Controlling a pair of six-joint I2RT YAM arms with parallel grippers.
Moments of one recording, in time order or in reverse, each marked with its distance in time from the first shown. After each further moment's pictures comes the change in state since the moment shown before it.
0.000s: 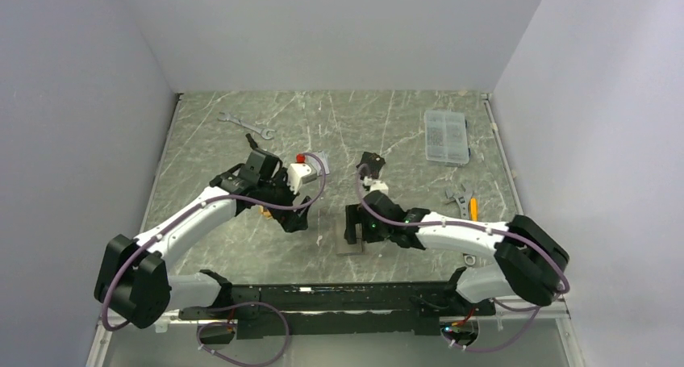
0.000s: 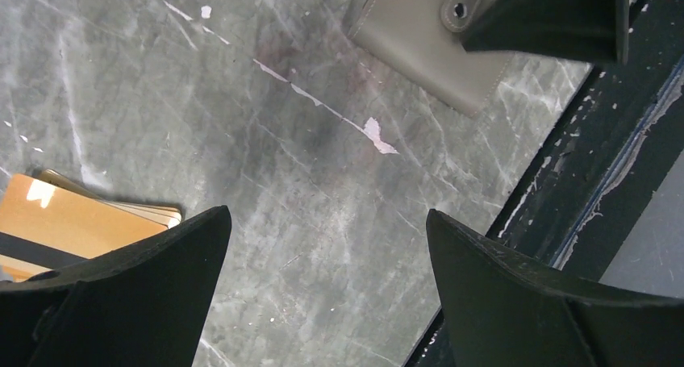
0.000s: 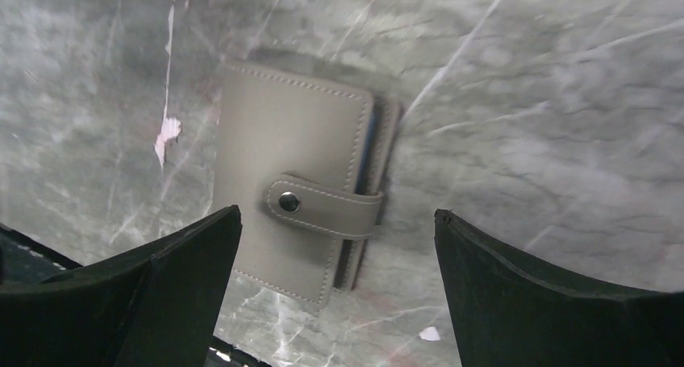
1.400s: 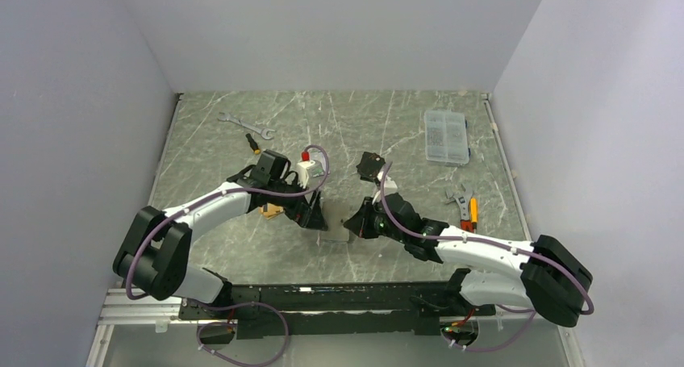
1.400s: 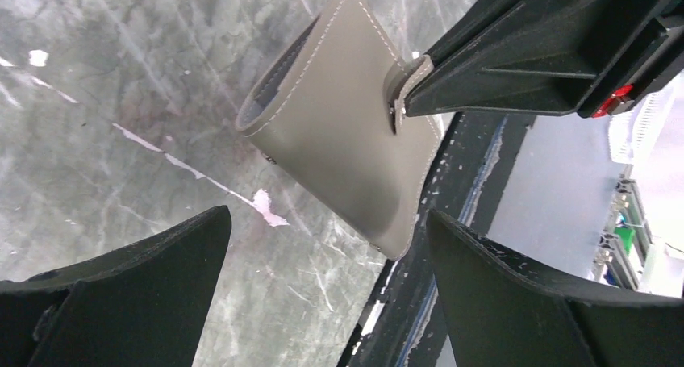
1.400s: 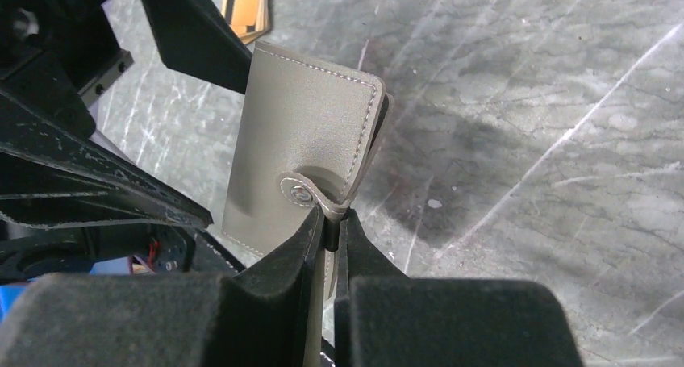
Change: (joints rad) left arm -0.004 0.192 -0.060 0.286 0.279 -0.337; right arm 0.032 -0.151 -0.135 0.326 -0.068 0.135
